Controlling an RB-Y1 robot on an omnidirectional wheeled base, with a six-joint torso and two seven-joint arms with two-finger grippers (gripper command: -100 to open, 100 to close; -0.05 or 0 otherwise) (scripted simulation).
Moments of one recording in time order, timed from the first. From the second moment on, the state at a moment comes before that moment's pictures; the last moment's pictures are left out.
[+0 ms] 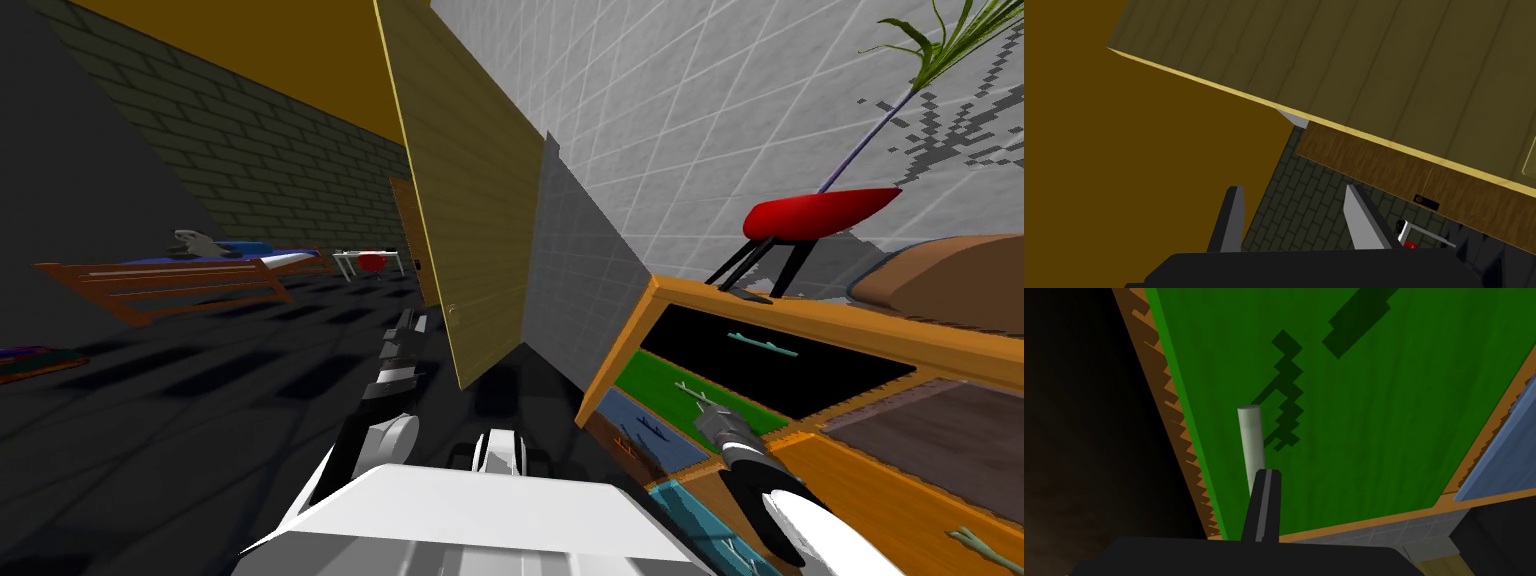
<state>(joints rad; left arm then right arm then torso) 0.48 -0.03 0.00 -2.23 0.12 -0.42 0.00 0.46 -0.65 -0.40 -1.46 1.30 0.07 0.97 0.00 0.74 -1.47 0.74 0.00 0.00</state>
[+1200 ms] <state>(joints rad) 0.48 -0.03 0.00 -2.23 0.12 -0.42 0.00 0.44 -0.71 -0.42 -1.35 1.26 0.11 0.96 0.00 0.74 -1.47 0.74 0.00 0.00</state>
